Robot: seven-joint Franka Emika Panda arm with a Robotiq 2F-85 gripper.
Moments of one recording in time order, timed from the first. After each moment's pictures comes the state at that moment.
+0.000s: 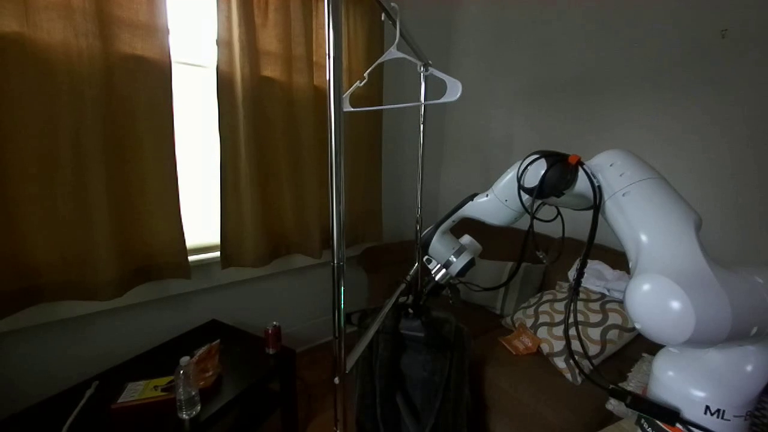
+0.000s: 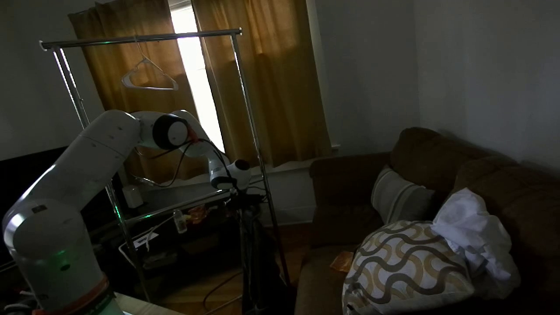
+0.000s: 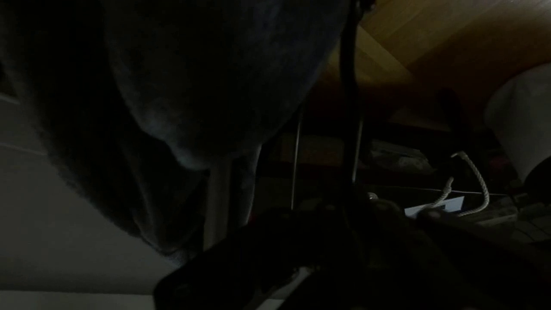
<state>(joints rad) -0.20 0.85 0.31 -1.70 0.89 2.67 -1.81</state>
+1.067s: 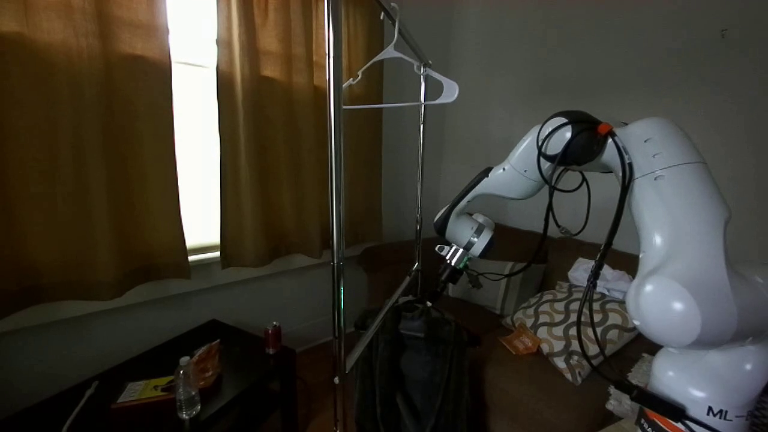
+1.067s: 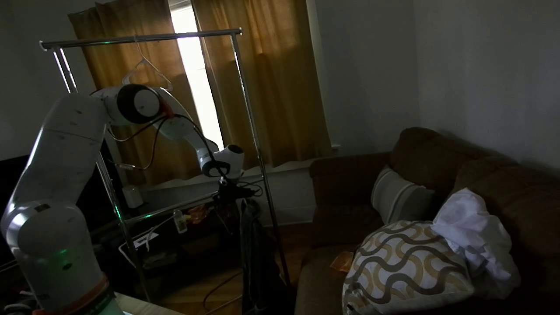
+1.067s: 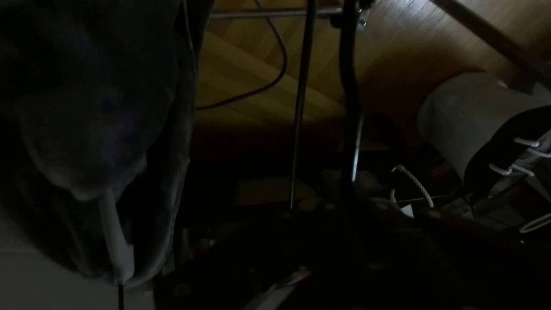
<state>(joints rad) -0.15 0.54 0.19 -1.99 0.77 2.45 -1.51</state>
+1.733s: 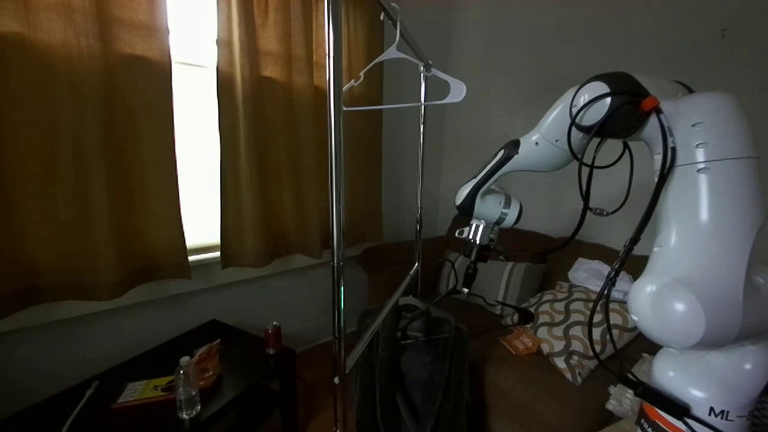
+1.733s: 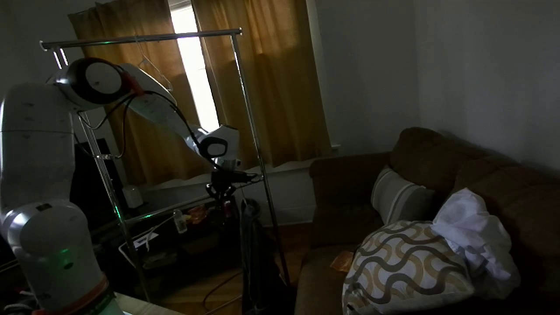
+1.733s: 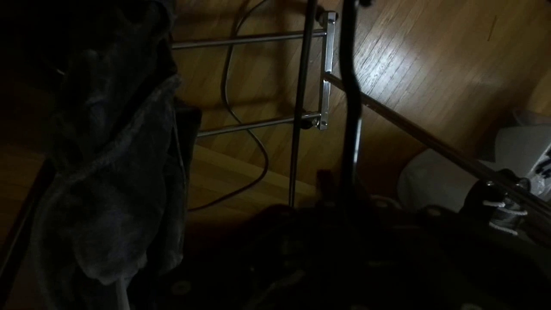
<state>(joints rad) -0.13 0.25 0.05 -2.15 0.41 2.19 -1.19</state>
